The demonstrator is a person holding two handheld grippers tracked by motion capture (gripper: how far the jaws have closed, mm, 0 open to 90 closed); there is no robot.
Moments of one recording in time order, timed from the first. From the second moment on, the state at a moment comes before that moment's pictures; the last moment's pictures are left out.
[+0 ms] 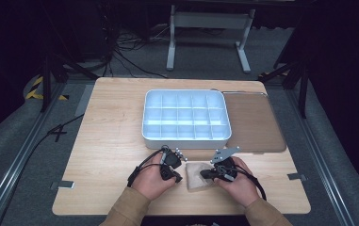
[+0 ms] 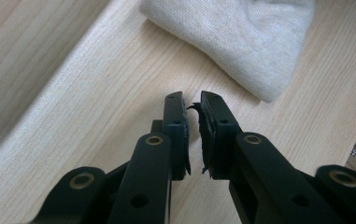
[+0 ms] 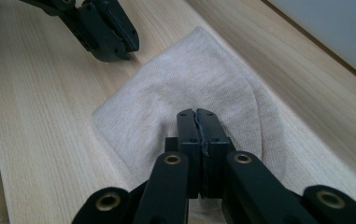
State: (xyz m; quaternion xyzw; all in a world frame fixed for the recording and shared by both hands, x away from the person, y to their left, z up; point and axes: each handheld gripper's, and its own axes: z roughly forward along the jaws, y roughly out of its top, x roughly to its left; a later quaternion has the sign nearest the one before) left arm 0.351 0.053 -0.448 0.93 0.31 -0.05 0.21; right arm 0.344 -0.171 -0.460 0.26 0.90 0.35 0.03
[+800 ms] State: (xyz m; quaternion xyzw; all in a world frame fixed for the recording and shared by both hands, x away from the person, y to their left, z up) left arm 0.354 0.032 -0.448 0.93 0.26 -0.04 0.26; right arm 0.338 -0.170 -0.462 0.26 0.90 0.35 0.04
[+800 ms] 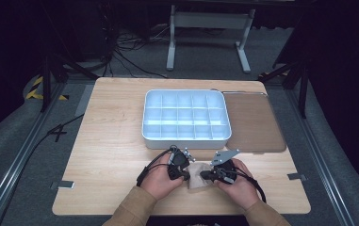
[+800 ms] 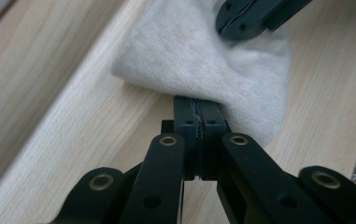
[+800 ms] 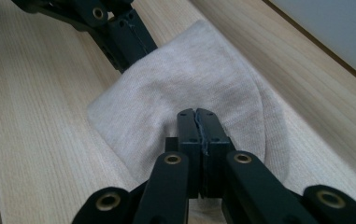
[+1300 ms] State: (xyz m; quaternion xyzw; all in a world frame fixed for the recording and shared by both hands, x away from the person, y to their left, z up) left arm 0.342 0.018 -0.434 0.93 0.22 -0.01 0.29; right arm 0.329 -0.158 -0.460 0.24 0.91 0.34 0.06
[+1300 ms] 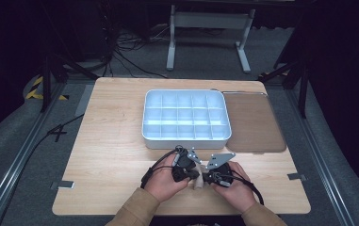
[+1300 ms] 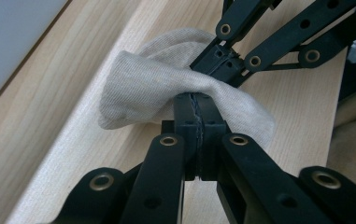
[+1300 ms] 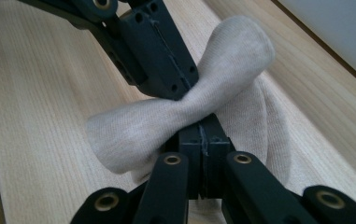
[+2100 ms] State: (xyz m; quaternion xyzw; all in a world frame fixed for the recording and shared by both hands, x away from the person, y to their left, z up) left arm 0.342 0.021 -0.430 0.93 0.22 0.00 0.29; right arm 0.339 -0.213 -0.451 0.33 0.89 0.32 0.04
